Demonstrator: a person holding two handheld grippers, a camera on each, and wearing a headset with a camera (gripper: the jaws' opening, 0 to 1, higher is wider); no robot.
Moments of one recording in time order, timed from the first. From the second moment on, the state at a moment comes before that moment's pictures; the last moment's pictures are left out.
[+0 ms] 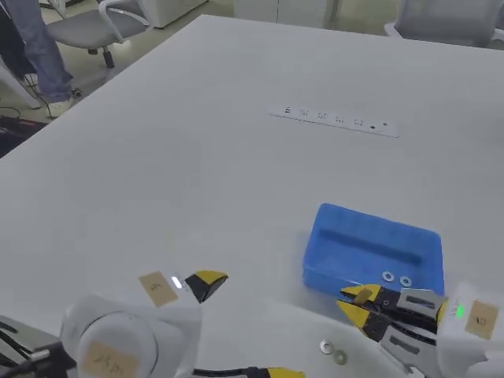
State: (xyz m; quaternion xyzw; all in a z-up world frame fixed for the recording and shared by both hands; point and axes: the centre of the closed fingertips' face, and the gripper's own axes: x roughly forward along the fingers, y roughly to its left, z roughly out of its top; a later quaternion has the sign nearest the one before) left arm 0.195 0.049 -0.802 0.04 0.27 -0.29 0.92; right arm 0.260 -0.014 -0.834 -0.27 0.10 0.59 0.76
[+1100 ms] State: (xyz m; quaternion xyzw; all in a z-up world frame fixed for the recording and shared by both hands) left arm 0.196 0.050 -0.800 0.04 0.26 -0.29 0.92; right arm 0.250 -0.037 -0.829 0.01 0.26 0.53 0.81
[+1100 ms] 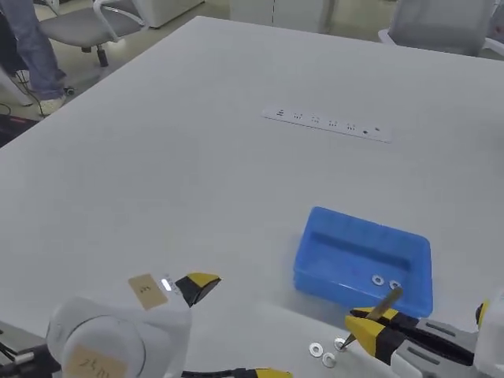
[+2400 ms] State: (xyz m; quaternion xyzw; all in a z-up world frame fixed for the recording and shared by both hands) left arm 0.197 0.051 -0.797 0.04 0.26 -0.28 0.92; right arm 0.243 -0.030 -0.815 -0.05 0.21 0.57 0.80
